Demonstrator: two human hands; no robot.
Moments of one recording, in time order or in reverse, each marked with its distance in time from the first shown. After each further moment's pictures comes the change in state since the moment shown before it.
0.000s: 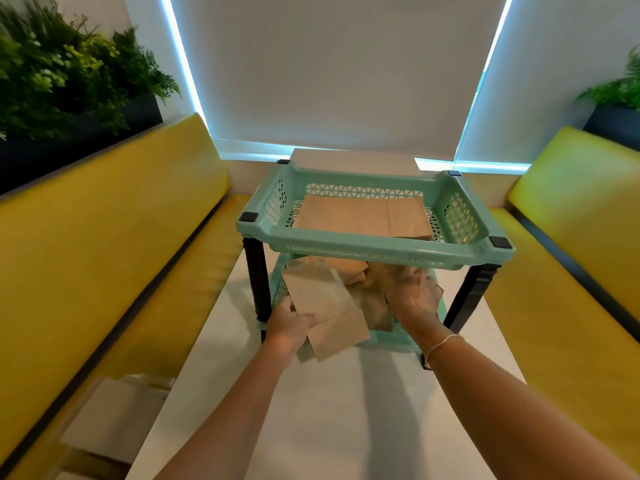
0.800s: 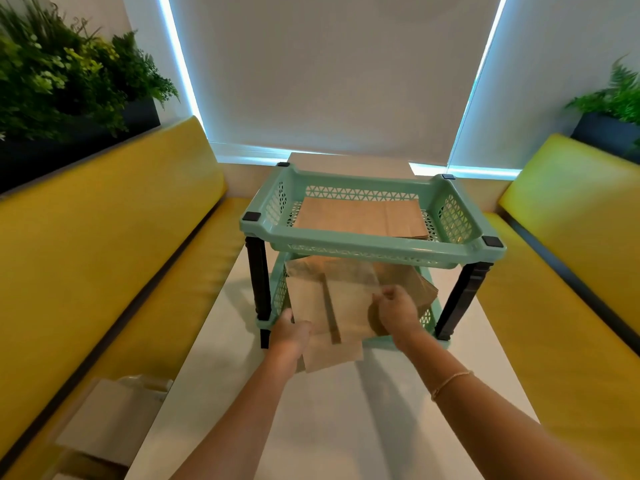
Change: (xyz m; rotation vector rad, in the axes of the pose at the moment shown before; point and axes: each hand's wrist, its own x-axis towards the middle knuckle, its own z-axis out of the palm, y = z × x) left_hand -0.008 -0.014 0.001 0.011 0.021 -0.105; right_hand -0.043 -0.008 -0.005 0.851 -0.275 0.187
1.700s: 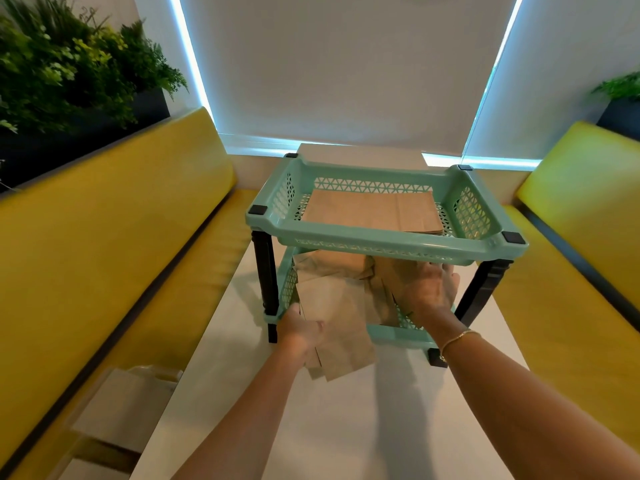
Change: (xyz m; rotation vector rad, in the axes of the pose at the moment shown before) left_hand 0.010 -0.002 0.003 0.224 0.053 0.025; right_hand 0.041 -0.004 -0.022 -0.735 0.377 -0.284
